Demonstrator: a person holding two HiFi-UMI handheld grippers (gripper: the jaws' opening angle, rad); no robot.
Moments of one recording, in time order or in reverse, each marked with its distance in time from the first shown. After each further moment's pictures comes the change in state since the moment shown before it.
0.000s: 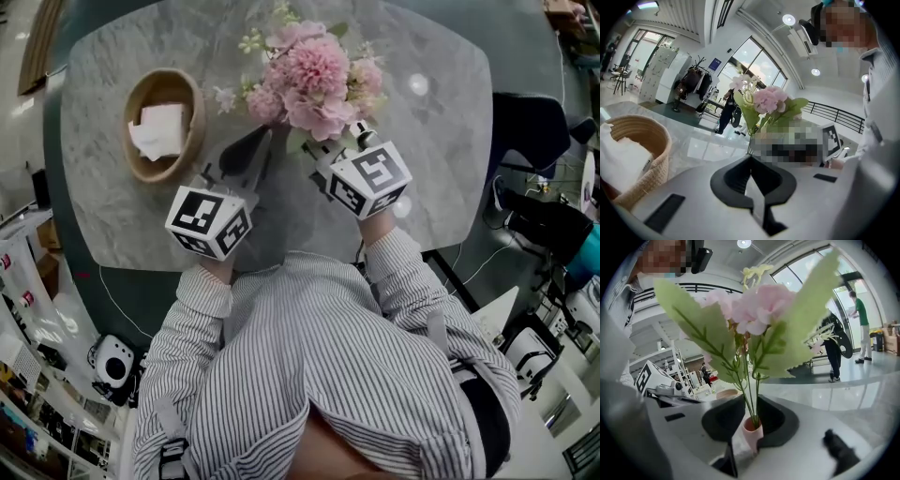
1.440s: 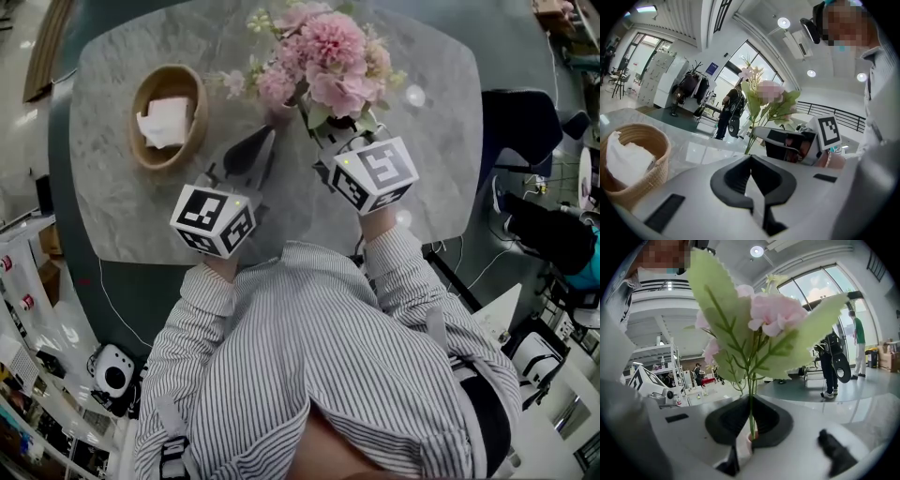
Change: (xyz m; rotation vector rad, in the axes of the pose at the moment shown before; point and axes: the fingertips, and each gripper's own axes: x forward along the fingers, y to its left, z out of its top) left arm -0.030 -0.034 0.006 0.033 -0.044 -0.016; right arm -0.037 0.019 0.053 -0.096 -0.110 -0.098
